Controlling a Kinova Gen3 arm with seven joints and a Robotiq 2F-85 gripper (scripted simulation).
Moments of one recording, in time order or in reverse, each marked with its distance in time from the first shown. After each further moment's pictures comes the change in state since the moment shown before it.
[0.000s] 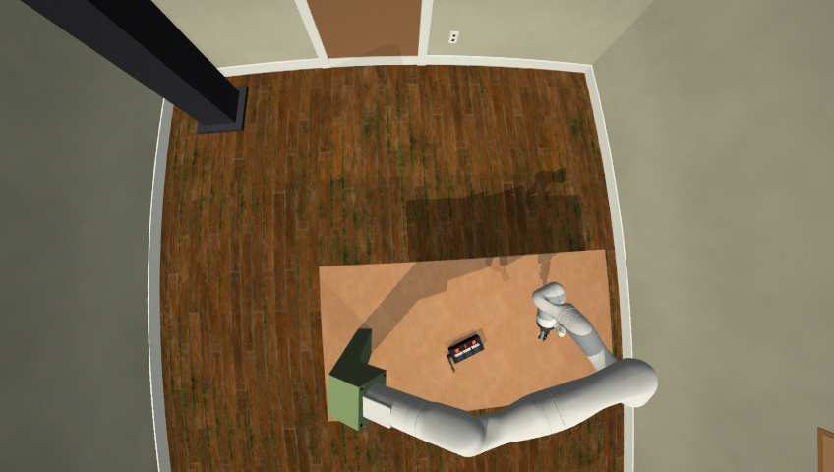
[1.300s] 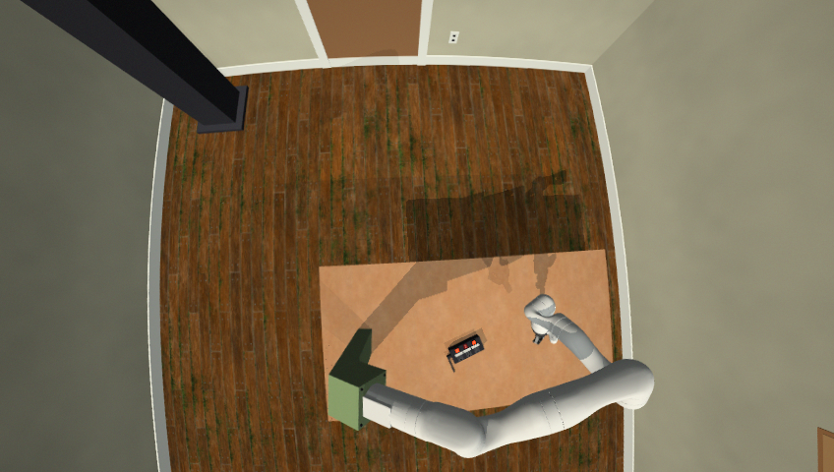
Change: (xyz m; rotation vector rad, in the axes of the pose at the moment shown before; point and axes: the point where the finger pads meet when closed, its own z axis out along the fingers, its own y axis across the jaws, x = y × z) arm -0.015 -0.003 0.039 0.122 0.007 0.073
